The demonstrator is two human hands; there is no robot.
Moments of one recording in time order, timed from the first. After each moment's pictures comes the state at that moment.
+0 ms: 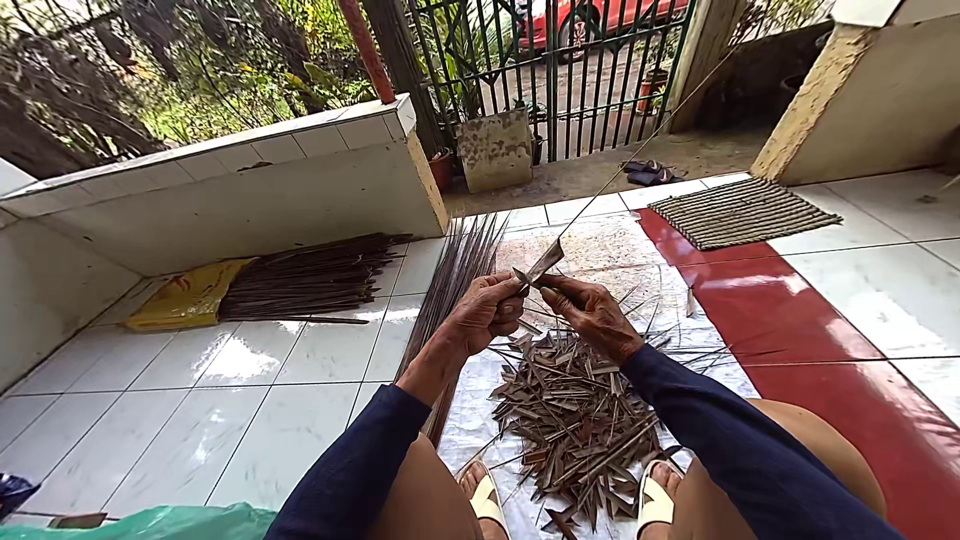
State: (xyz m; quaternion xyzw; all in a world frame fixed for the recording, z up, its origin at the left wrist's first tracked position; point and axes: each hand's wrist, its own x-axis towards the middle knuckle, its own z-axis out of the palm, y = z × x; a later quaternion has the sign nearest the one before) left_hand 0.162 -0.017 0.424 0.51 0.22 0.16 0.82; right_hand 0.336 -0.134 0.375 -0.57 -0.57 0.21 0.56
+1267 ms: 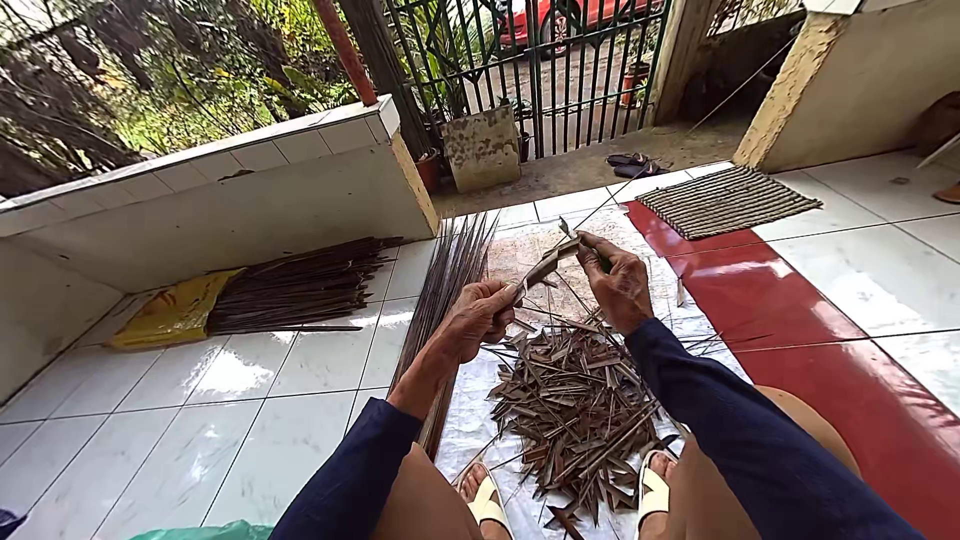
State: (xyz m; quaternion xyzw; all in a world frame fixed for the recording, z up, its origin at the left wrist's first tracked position) left_hand 0.162 -0.022 0.421 0.60 0.29 0.14 0.73; right_hand 0.376 -0.129 0.375 -0.73 -0.42 0.03 0.54
